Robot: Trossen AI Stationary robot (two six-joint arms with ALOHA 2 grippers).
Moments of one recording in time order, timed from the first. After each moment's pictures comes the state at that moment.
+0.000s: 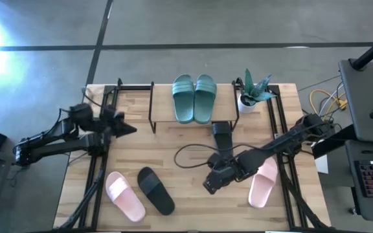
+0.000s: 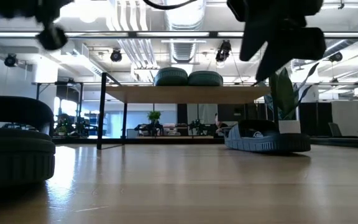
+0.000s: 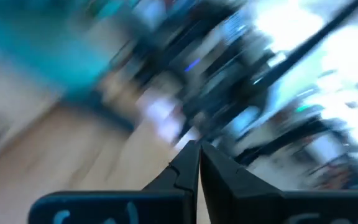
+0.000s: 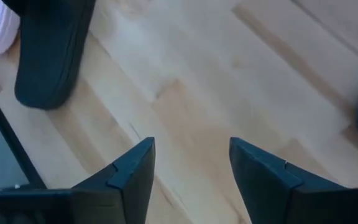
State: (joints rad) left arm 0.33 0.35 0.48 -0.23 0.42 -0.69; right arm 0.46 1.70 1.27 -0.67 0.23 1.18
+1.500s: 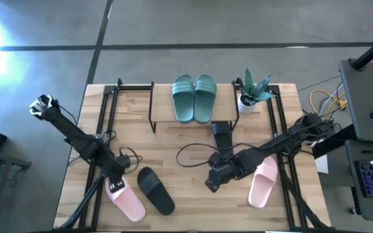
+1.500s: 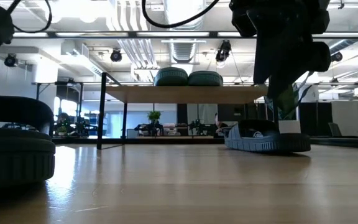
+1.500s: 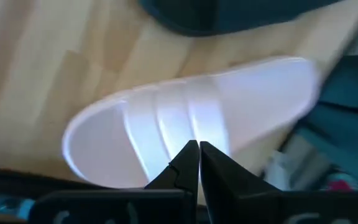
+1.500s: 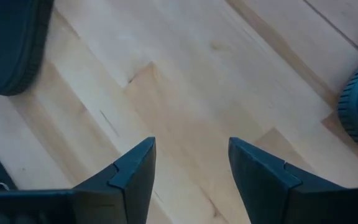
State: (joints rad) left arm -0.68 1.01 0.73 -0.91 0.19 -1.25; right arm 0.44 1.70 1.21 -0.67 0.18 1.15
